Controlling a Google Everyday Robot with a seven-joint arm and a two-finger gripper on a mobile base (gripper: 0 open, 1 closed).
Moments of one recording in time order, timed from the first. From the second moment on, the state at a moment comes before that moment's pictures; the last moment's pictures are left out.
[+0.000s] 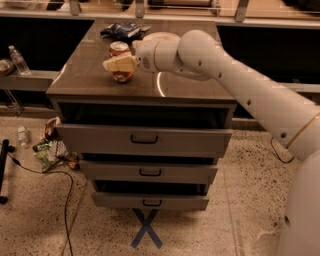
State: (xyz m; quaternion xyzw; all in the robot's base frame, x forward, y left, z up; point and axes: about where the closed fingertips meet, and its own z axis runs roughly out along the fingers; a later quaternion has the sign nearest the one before) arm 0.751 0.106 0.914 -0.39 0.67 0.29 0.56
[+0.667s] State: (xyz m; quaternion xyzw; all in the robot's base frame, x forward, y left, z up) arm 0.775 0.123 0.908 -0.41 0.63 0.31 0.57
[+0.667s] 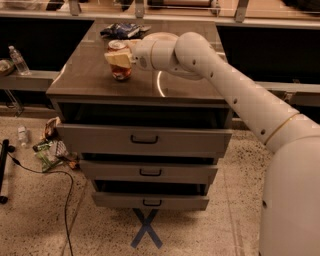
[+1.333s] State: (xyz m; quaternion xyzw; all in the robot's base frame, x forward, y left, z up) arm 0.834 0.106 0.978 -0.41 0.62 0.24 0.63
